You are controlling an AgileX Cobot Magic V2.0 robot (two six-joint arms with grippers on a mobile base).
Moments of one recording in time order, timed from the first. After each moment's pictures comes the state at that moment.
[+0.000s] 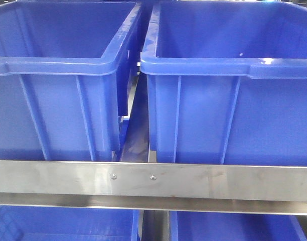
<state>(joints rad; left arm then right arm) -0.08 0.68 -0.62 0.10 0.44 -0.35 0.02 0.62 -0.49 -0.01 0.29 0.24</state>
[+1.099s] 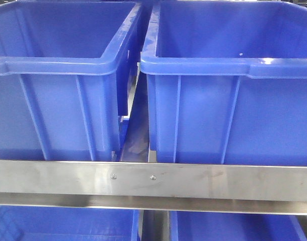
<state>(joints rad) -0.08 0.68 -0.62 0.10 0.44 -0.35 0.02 0.62 -0.49 0.00 0.28 0.24</state>
